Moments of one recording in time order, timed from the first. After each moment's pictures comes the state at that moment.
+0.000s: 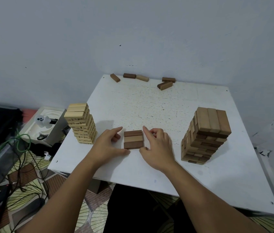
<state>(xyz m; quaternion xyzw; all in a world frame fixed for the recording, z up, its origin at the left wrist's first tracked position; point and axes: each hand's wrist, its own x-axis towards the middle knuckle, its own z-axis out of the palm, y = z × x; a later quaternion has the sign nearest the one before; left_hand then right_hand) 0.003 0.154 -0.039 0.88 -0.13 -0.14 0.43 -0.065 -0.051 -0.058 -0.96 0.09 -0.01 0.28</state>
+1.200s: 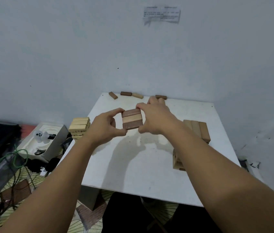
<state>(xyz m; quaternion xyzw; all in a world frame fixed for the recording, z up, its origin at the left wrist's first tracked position) 0.025 0.130 0.075 0.88 -0.22 -0.05 0.41 -0.020 -0.071 0.109 -0.99 0.00 -0.03 0.12</state>
